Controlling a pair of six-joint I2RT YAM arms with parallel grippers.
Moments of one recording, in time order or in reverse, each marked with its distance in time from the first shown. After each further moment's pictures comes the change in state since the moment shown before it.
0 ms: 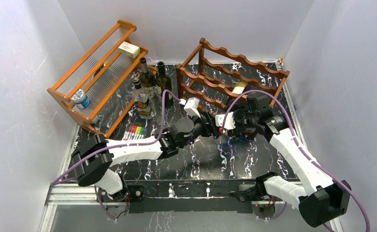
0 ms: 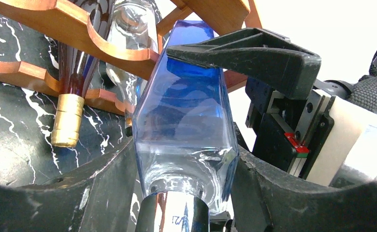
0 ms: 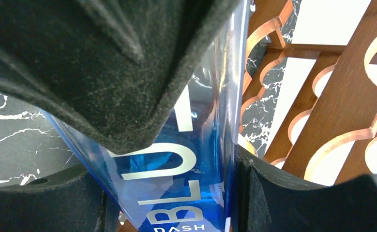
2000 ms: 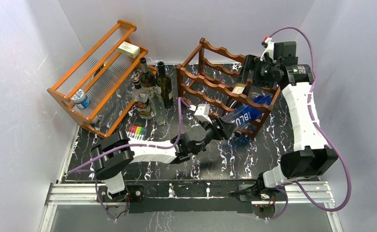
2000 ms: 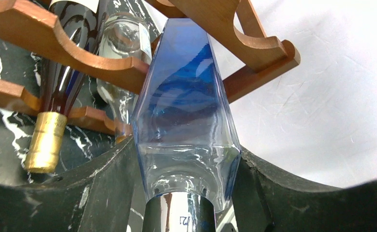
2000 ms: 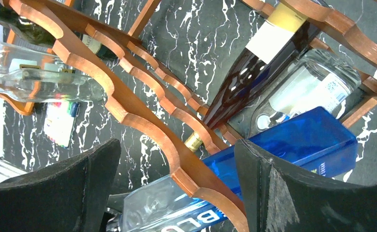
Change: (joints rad) left arm -0.102 0.206 0.084 0.212 -0.181 0.093; right arm -0.323 0.440 0.809 -0.317 0.030 1.616
